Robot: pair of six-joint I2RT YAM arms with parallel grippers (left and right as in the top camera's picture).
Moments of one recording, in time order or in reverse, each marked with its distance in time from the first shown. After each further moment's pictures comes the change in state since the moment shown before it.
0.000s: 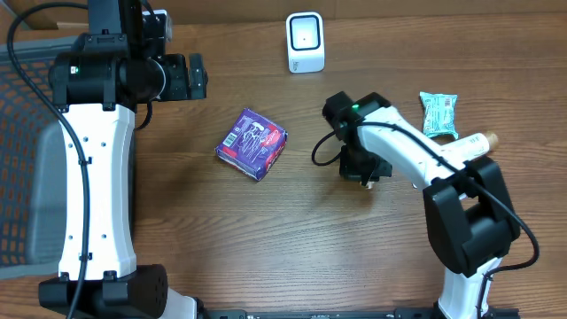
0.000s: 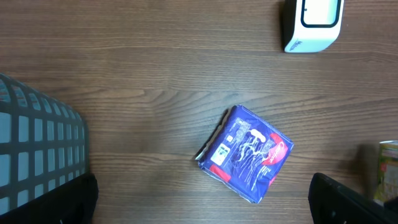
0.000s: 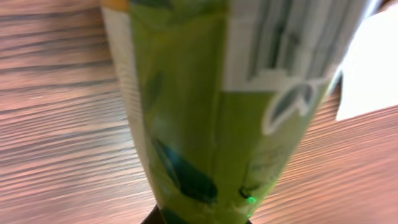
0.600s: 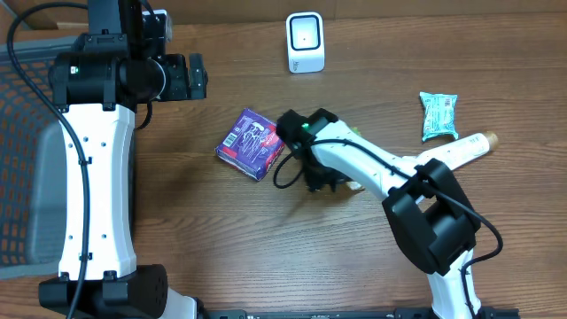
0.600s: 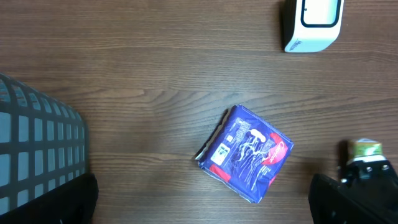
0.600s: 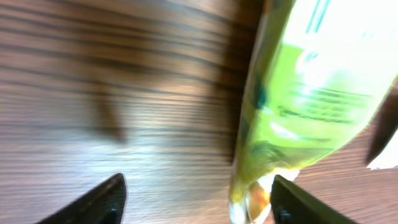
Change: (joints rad) left arm 0.000 0.000 0.000 0.000 0.000 0.000; right arm 0.206 0.113 0.143 0.007 0.074 -0.106
